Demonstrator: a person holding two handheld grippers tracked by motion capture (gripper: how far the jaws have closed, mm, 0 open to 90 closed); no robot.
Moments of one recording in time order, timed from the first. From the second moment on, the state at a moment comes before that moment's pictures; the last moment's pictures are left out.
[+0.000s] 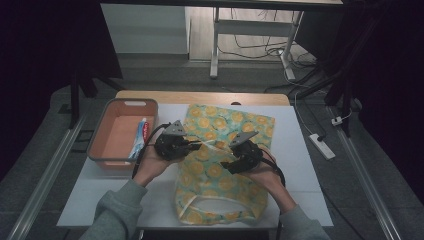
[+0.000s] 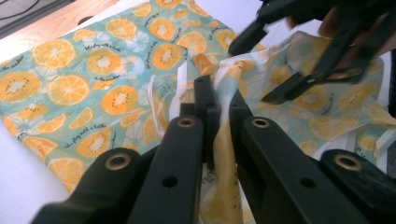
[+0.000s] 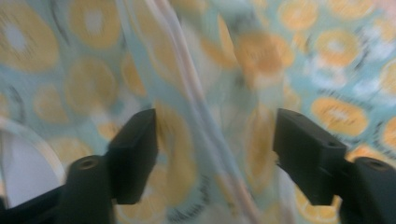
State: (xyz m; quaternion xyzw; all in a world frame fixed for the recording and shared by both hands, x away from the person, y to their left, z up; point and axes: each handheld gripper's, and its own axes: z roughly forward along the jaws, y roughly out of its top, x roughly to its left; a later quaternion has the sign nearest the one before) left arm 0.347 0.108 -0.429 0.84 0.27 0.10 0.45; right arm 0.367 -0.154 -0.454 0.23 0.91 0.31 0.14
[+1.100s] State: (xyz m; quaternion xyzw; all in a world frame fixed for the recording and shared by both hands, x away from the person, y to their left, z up) left arm 0.273 -0.034 -0.487 0.93 0.09 0.06 0.35; right arm 0.389 -0.182 -0.444 0.30 0.87 0.39 0.05
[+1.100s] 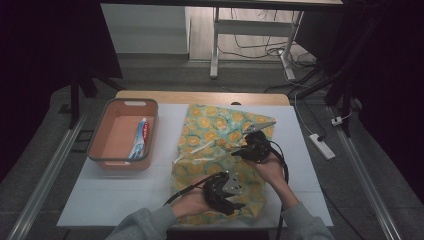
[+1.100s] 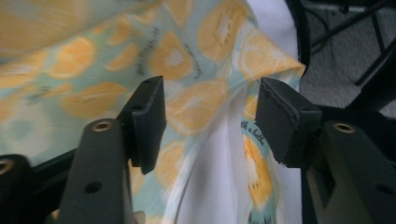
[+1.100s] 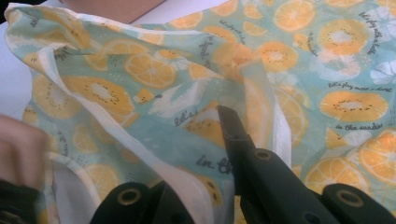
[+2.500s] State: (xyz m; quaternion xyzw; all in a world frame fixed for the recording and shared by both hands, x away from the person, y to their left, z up) left arm 0.246 0.089 -0.436 0.87 0.15 0.16 0.43; right arm 0.398 -0.205 -0.432 0.36 0.83 0.42 0.08
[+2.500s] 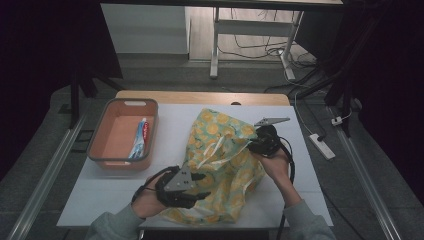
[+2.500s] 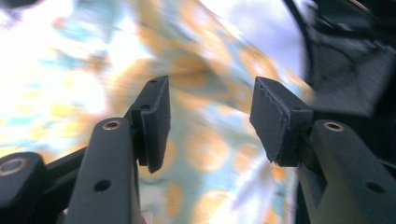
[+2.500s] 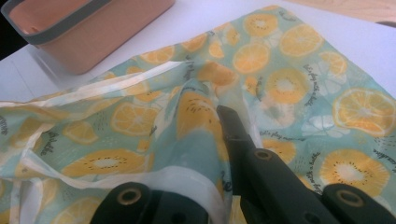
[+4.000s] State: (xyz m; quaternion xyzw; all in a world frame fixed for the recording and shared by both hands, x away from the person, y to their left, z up) left arm 0.337 0.166 -0.414 0.83 0.34 0.16 0.42; right arm 0.380 -0.199 -0.422 0.31 0.82 0.48 0.02
